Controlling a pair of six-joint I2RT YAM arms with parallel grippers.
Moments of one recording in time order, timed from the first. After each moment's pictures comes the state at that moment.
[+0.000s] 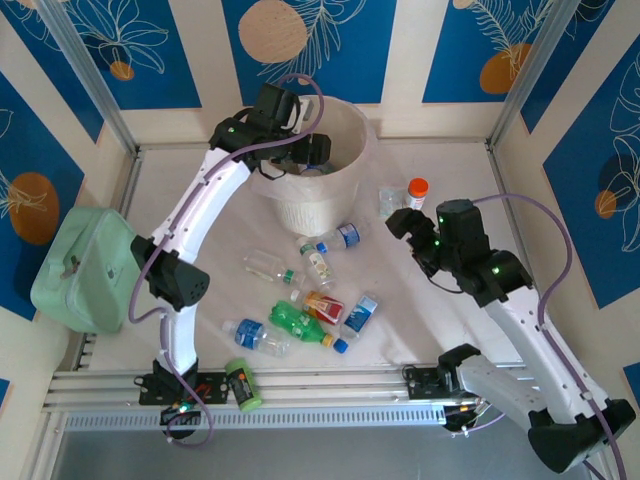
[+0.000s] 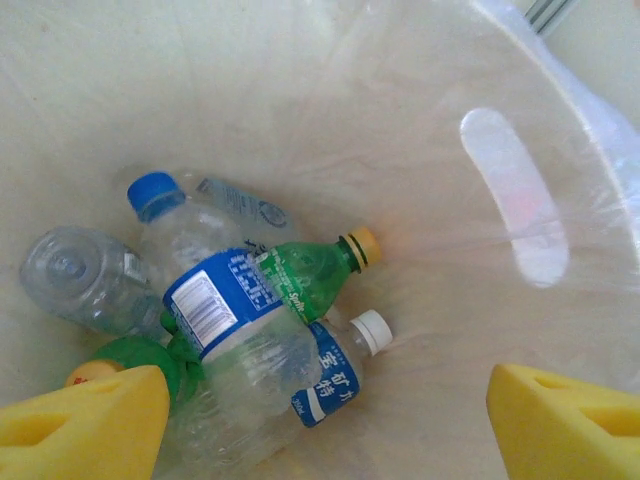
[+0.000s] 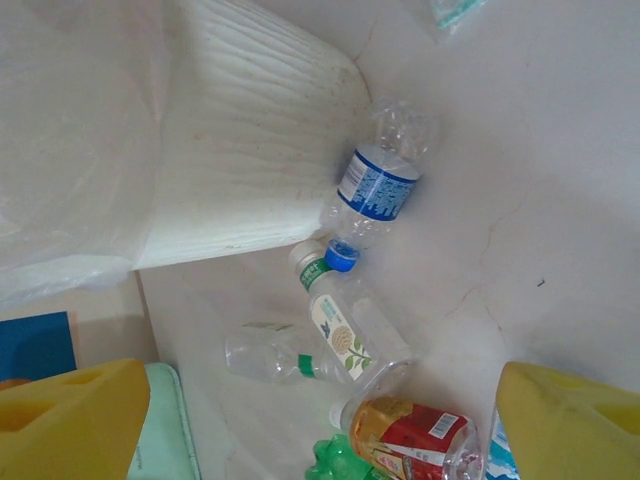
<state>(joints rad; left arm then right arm) -0.56 1.97 2.31 -1.02 0.06 -0.27 0.38 0.91 1.01 -0.81 -0.09 1.13</state>
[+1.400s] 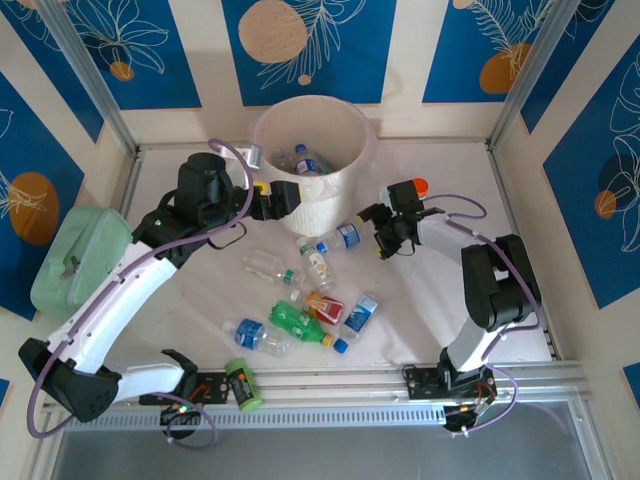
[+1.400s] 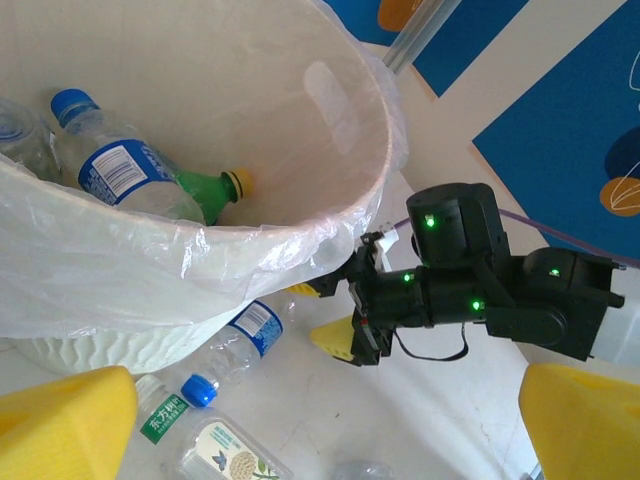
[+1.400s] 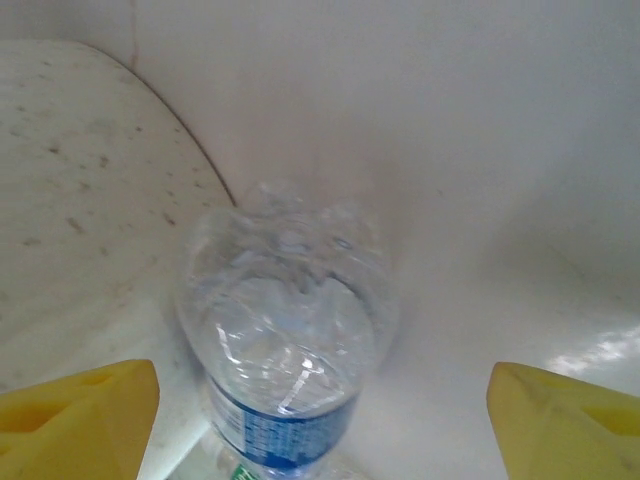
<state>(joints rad) -0.56 1.20 1.33 -0.52 0.25 -0.46 0.29 1.71 1.03 -0.32 -0.28 1.31</state>
